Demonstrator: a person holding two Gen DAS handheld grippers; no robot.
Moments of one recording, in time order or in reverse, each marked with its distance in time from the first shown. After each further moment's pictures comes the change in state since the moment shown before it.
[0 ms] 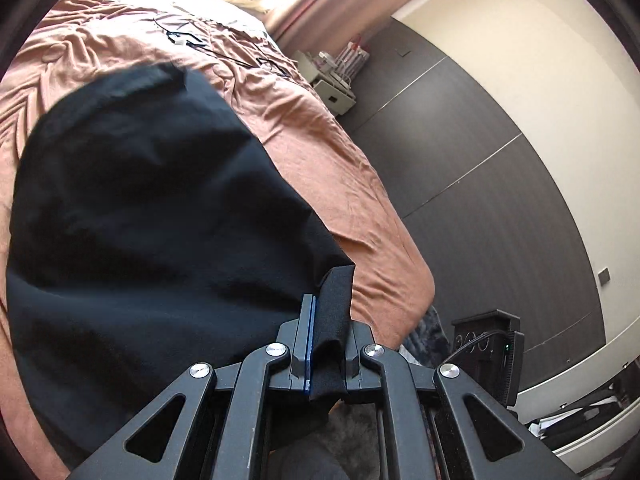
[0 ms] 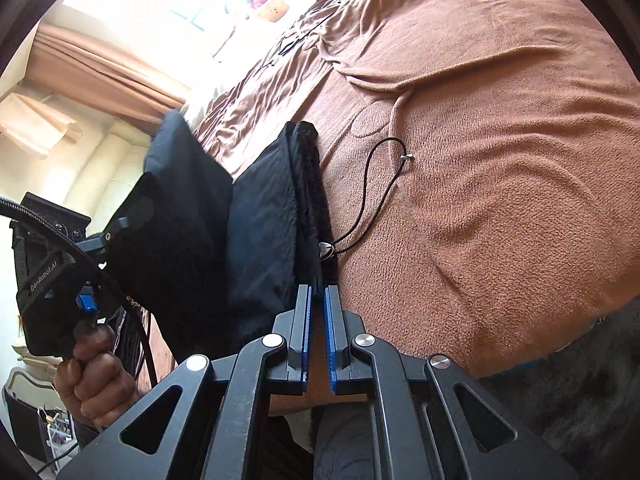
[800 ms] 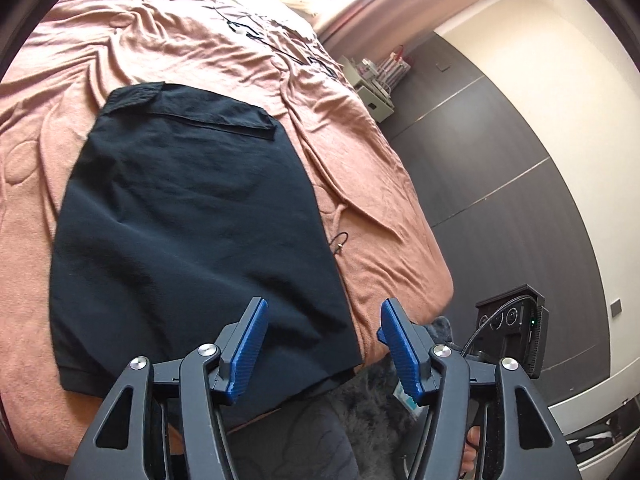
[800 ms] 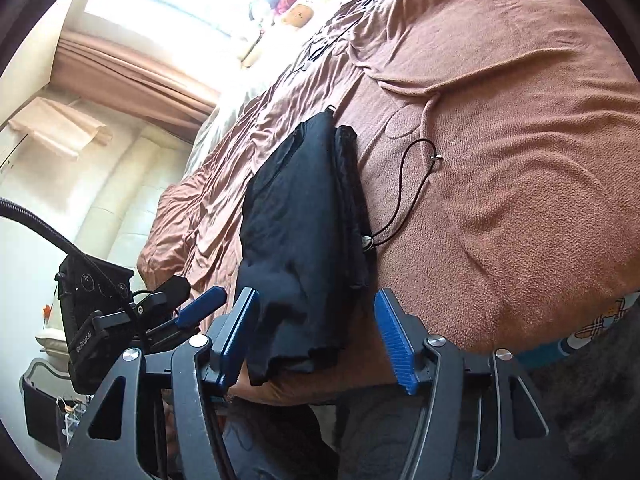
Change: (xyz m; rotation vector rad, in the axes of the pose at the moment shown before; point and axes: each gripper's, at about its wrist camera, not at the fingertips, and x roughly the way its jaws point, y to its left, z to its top) left arm -0.034 0.021 -0.041 -0.130 -0.041 0.106; right arm -0.003 -0.003 -0.005 -0.003 -0.013 0.101
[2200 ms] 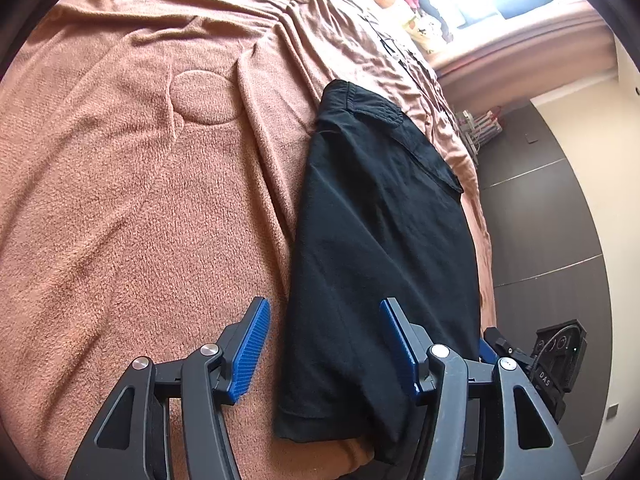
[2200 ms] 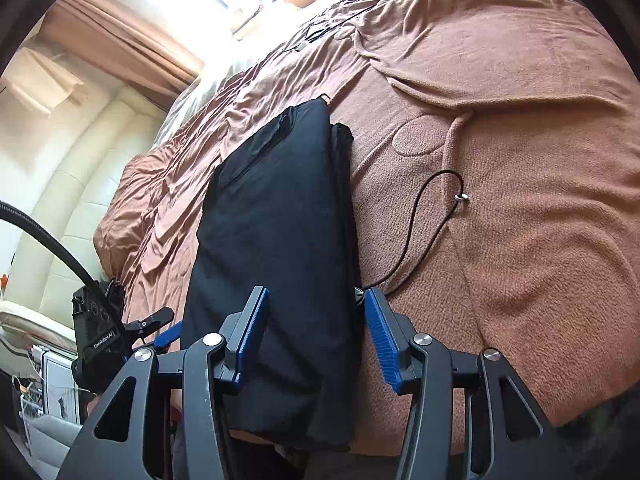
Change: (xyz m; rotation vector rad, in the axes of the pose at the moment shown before) left arm -0.031 0.157 -0.006 -0.324 -0.053 0.129; right arm 0.067 0.021 0.033 -0.136 0.060 -0.131
